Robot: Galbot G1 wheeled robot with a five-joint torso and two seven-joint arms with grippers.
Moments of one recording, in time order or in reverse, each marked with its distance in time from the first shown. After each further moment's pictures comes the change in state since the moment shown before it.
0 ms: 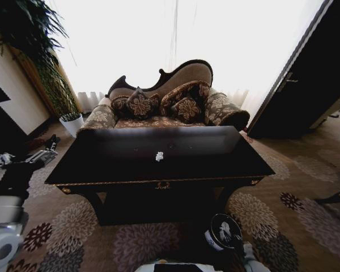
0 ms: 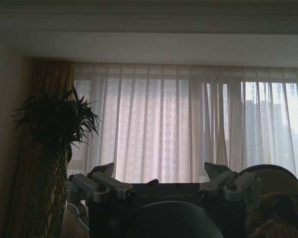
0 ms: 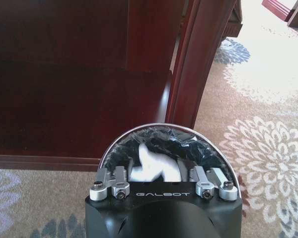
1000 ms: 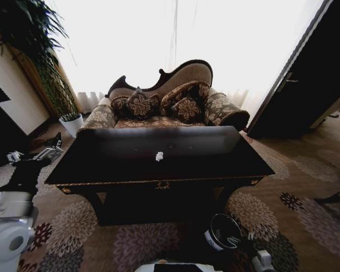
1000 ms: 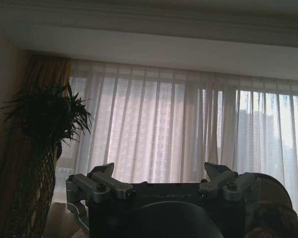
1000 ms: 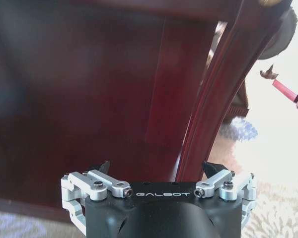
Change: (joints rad) left arm -0.082 -0.016 0.107 0.032 0.028 -0.005 0.000; right arm -0.395 0.021 0.221 0.574 0.059 0.076 -0.178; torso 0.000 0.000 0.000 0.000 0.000
